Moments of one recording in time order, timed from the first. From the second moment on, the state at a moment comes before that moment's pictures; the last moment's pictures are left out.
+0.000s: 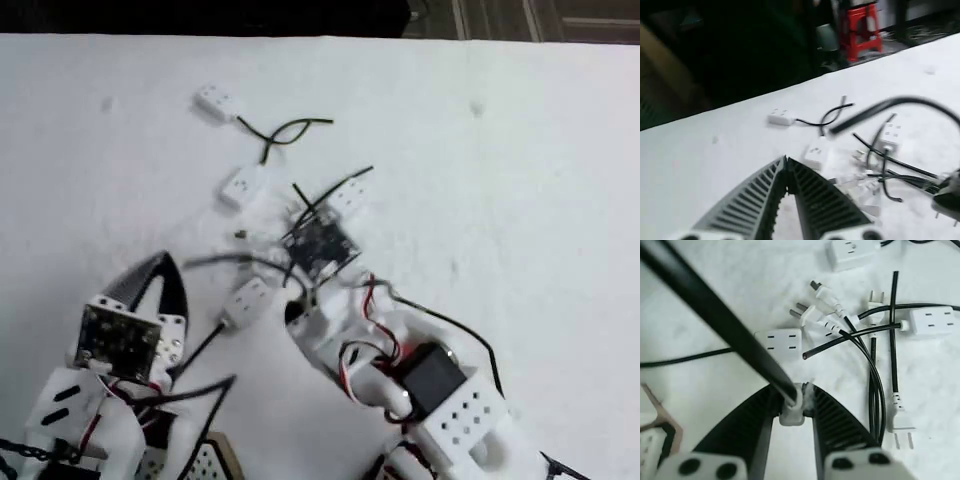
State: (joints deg) left arm 4.1 -104.3 56.7 74.9 -12.4; right arm -43.3 -63.3 54.3 63.7 -2.6
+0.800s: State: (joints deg) left arm -15.9 -103.7 89.8 58.2 -15.8; right arm -45.8 -52.0 77.3 14.6 -1.1
